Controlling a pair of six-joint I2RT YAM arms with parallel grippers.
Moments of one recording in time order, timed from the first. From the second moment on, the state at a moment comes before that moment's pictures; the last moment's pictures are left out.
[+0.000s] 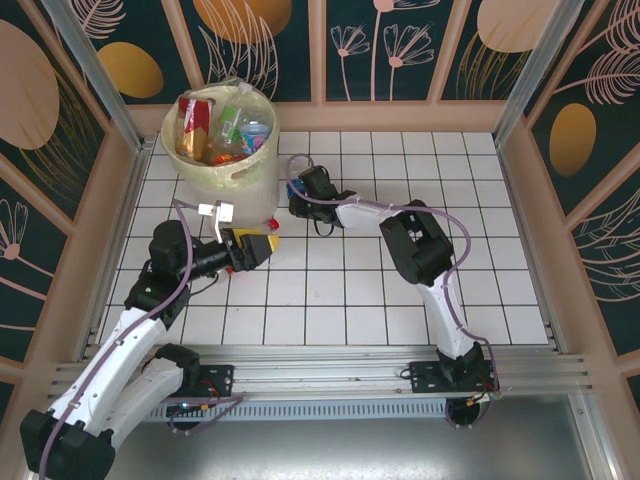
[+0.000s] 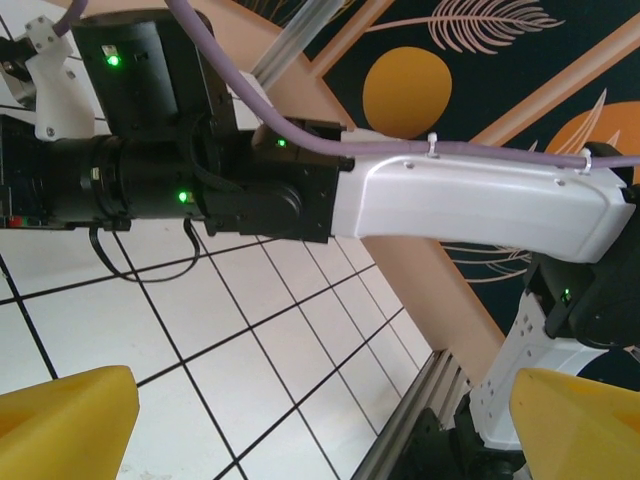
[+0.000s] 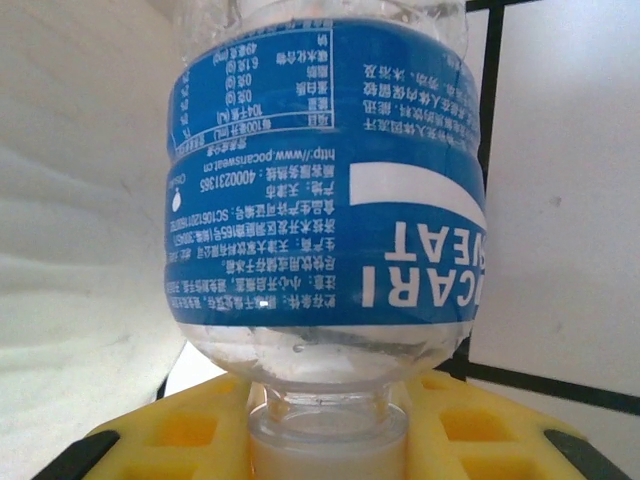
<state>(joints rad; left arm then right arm) -0.35 0.78 0.61 -0.04 0.69 -0.67 0.69 2.26 1.60 -0.11 -0.03 0.64</state>
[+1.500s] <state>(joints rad) -0.56 1.49 0.61 0.78 0.56 -1.03 0.70 1.12 0.59 0.00 -0.47 0.48</state>
